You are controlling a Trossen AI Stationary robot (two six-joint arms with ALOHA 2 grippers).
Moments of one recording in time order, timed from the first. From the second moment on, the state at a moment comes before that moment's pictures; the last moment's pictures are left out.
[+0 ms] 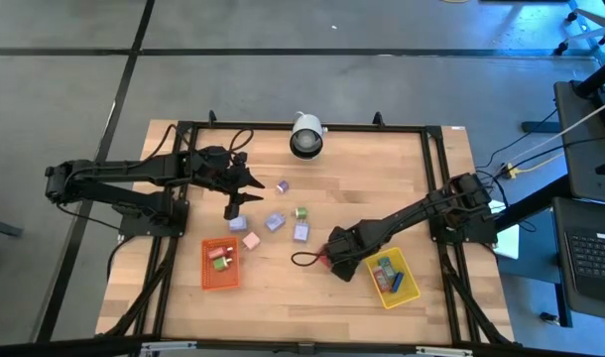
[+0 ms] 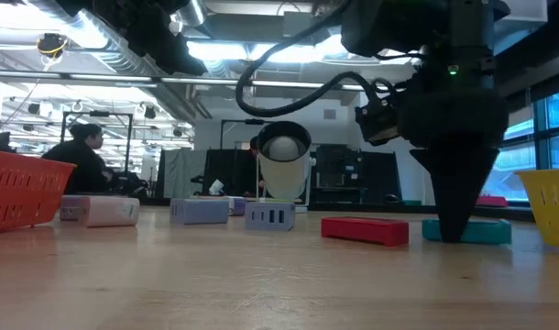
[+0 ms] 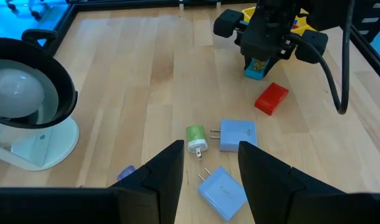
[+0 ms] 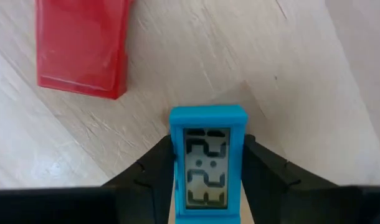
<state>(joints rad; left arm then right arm) 0.19 0.96 0.75 -0.37 0.14 0.13 0.35 1.90 1.18 -0.80 0.03 0.89</state>
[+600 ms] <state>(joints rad) 0.19 0.96 0.75 -0.37 0.14 0.12 0.29 1.90 1.45 -1.14 0.23 0.76</state>
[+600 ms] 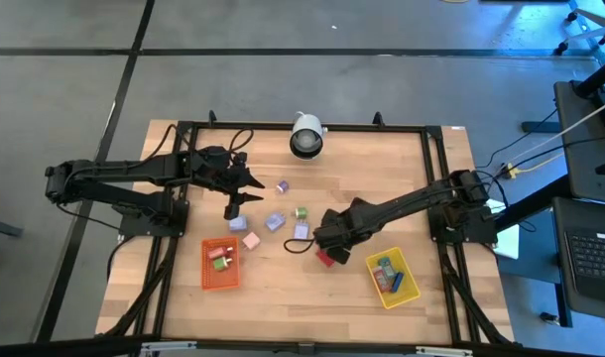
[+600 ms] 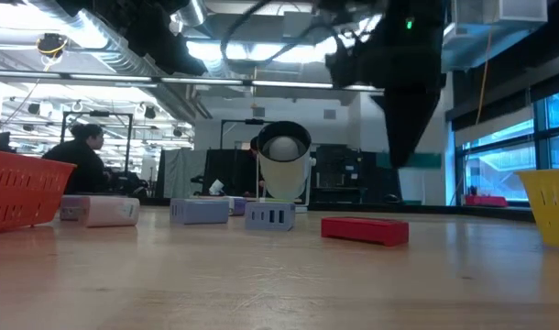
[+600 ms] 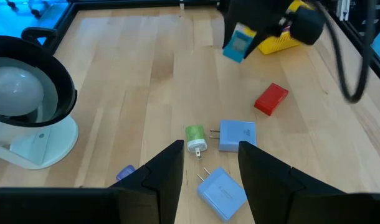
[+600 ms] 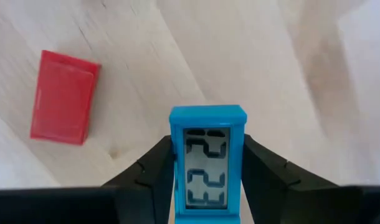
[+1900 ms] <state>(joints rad) 0.16 0.98 0.75 -0.36 0.15 0.01 0.79 1.78 1.27 -1.17 0.18 1.62</state>
